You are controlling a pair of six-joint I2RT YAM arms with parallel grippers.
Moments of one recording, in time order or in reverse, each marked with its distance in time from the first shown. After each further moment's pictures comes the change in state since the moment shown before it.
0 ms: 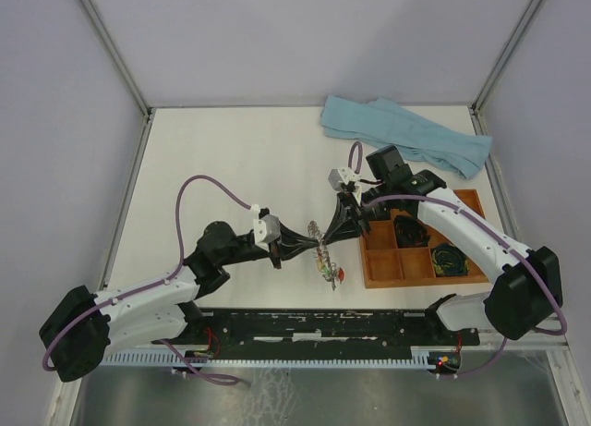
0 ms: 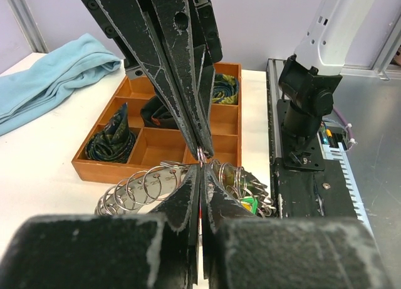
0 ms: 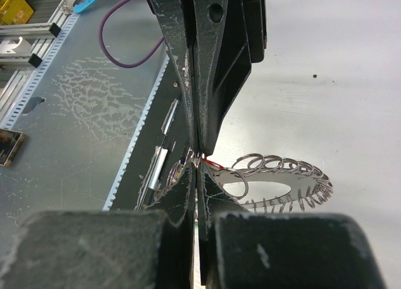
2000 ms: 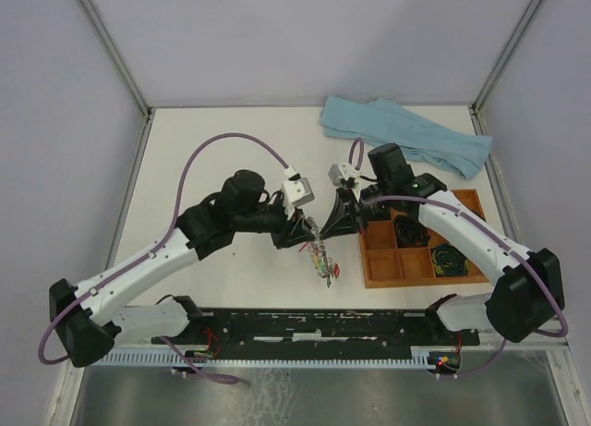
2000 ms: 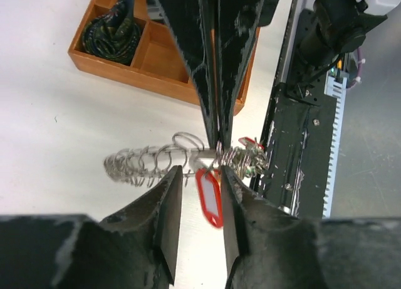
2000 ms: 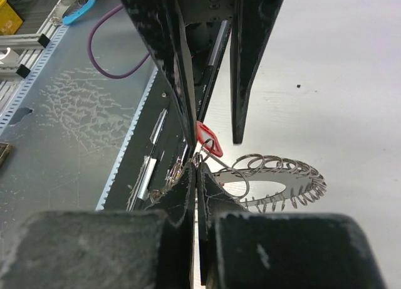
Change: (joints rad) left arm 0.003 0.185 0.702 -1.198 -0.083 0.135; right arm 0.000 -0.016 -0.040 0.185 0.006 0.131
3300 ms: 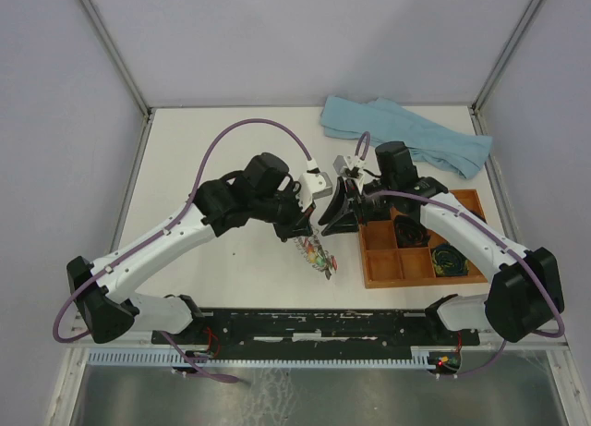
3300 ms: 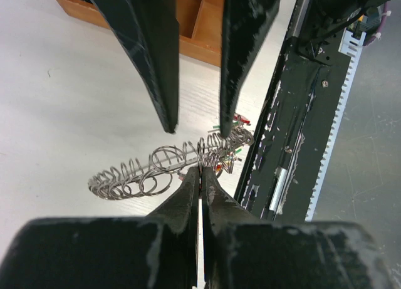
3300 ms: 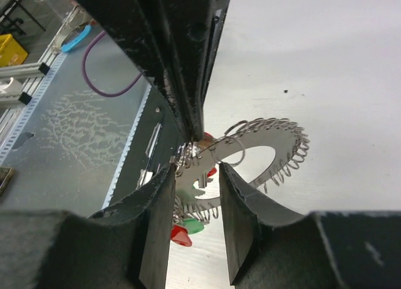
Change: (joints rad) left arm -0.031 0.143 0.236 -0.310 -0.082 0.052; right arm -0.056 0.000 -0.067 0.245 -0.021 0.232
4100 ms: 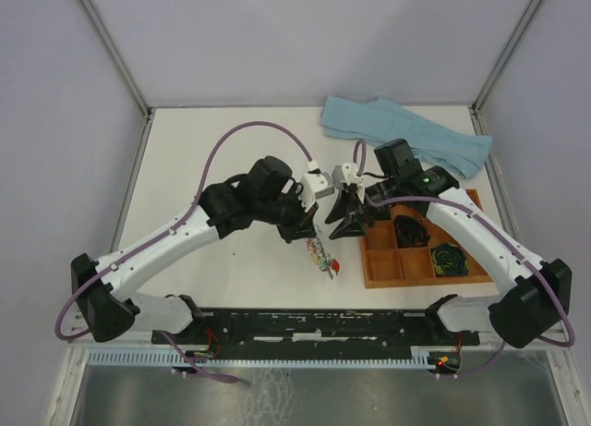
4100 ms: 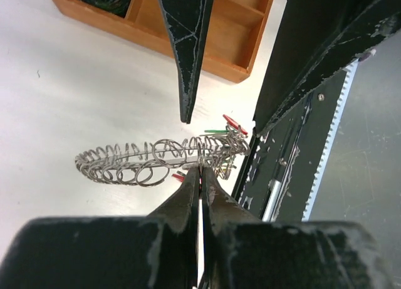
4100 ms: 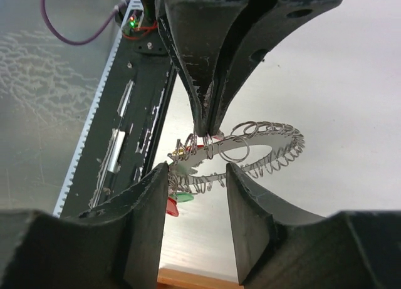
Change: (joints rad) left arm -0.008 -0.016 -0.083 0.124 0.002 -0.077; right arm 0.058 -0.035 0.198 -0.541 0.211 -0.482
